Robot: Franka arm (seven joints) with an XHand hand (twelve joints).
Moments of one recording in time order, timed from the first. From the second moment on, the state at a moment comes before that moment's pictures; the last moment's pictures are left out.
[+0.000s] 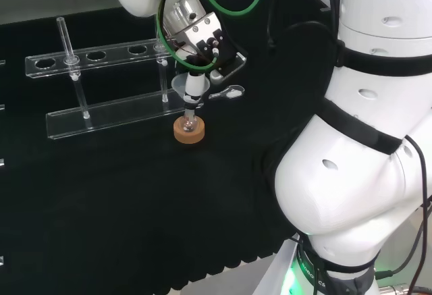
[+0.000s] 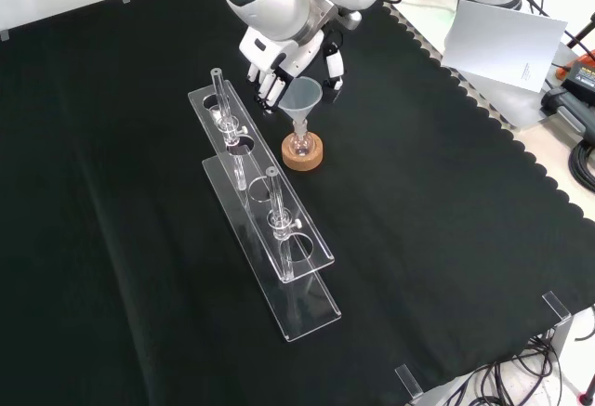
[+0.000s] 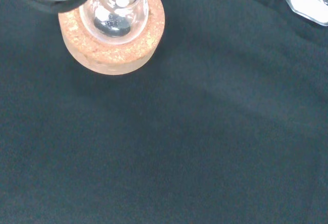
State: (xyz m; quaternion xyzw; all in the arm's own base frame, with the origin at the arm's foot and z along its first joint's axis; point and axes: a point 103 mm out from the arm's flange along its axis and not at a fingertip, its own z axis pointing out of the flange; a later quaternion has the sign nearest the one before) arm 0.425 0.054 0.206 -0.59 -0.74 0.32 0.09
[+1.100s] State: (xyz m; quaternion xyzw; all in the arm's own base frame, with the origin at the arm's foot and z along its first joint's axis) arm 0.429 0.063 0.202 -0.59 -0.74 0.32 0.08
